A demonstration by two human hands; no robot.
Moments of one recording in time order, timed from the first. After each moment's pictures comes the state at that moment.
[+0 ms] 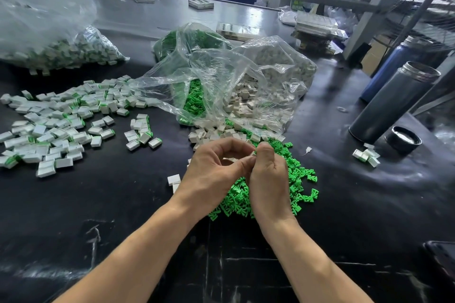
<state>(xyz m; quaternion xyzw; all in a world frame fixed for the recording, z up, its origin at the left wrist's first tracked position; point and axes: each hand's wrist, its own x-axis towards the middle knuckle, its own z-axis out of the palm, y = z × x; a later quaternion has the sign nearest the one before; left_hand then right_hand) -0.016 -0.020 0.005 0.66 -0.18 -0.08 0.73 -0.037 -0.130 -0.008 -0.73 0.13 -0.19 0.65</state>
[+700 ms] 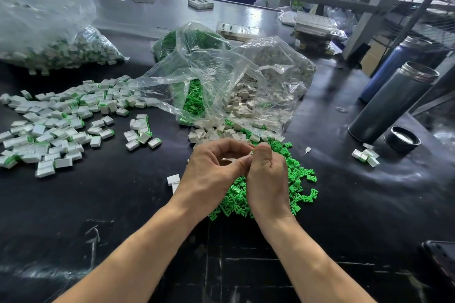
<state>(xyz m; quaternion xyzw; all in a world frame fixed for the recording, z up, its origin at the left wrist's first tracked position) -0.017 -0.019 0.004 0.66 -0.18 -0.06 0.73 -0.033 -0.132 -0.010 -0.75 0.15 -0.19 0.61</state>
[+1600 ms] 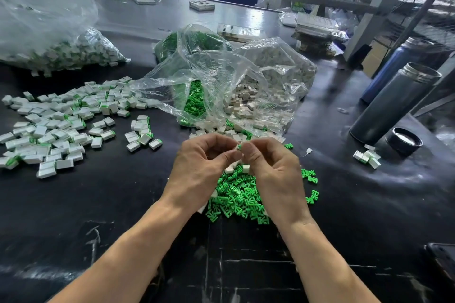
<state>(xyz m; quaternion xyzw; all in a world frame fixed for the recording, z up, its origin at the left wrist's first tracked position) -0.008 -0.006 0.007 0.72 -0.13 -0.02 0.69 -0.044 -0.154 -0.001 -0.78 0.03 -0.19 0.60</state>
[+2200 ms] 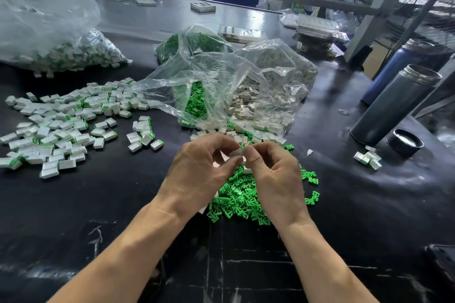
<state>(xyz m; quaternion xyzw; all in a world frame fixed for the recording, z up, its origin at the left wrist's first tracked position) -0.008 0.004 0.008 0.84 -0.21 0.10 0.49 -0.043 -0.153 -0.005 -0.80 0.07 -0.20 0.57</state>
